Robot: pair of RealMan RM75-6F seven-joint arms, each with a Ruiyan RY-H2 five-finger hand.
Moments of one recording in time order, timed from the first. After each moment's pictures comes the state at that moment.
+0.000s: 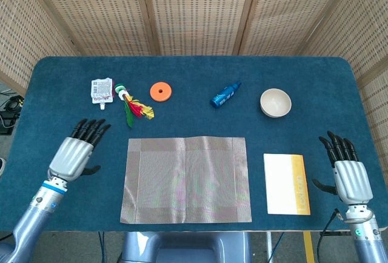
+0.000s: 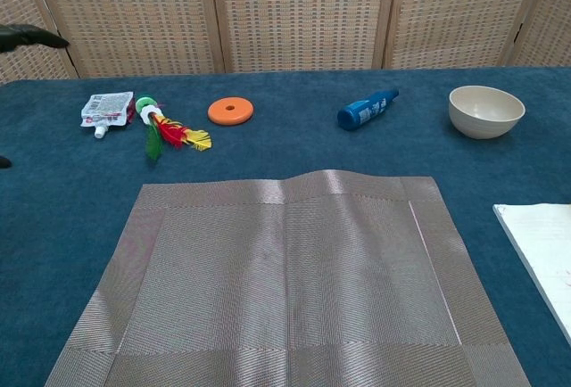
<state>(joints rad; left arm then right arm) -0.47 -1.17 0.00 -1.83 1.32 1.33 0.38 0.18 -1.17 0.12 -1.61 -1.44 1.38 0.00</state>
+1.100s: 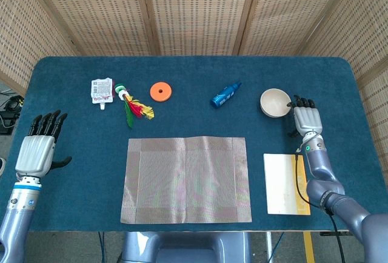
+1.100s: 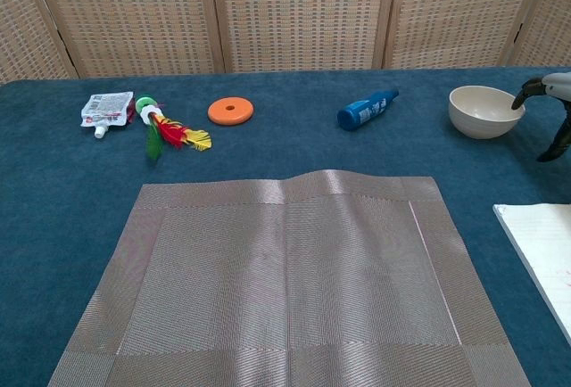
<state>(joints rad) -0.36 -1.19 -0.09 -1.75 1.23 1.38 0.35 0.72 -1.64 0.28 -0.71 -1.03 0.65 -0.10</state>
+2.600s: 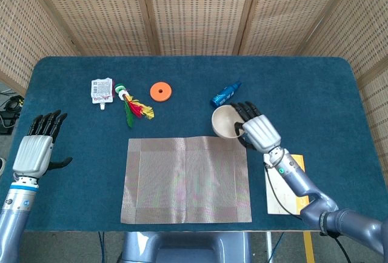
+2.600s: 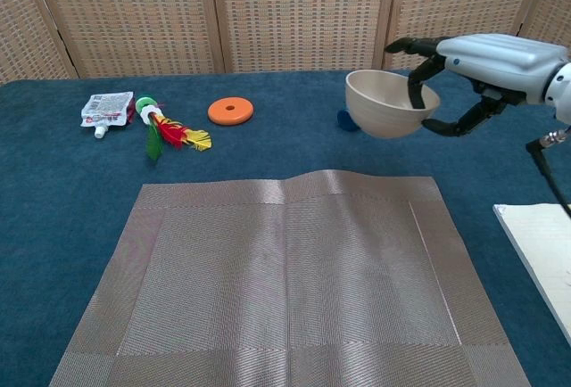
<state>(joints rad) -0.33 -1.14 -0.11 -1.77 1.27 1.33 0.25 0.72 -1.43 0.12 -1.34 -1.52 1.07 0.01</state>
